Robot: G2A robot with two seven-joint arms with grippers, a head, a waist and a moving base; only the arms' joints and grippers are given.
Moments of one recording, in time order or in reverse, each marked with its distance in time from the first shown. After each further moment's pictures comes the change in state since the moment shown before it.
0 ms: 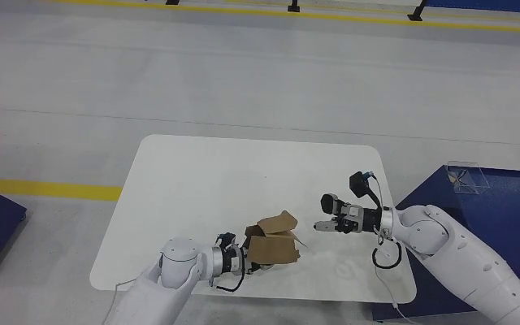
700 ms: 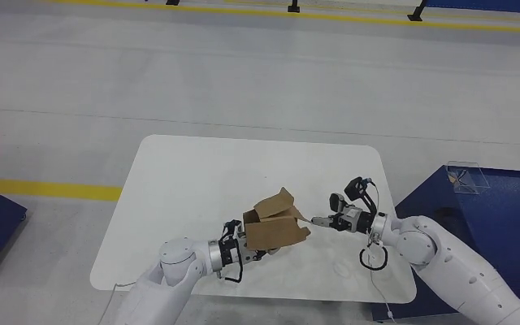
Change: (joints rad) left arm -0.001 -0.016 -0.012 0.003 -0.178 -0.234 -0.020; right arm -0.081 -0.038 0.026 0.021 -0.267 0.223 -0.198
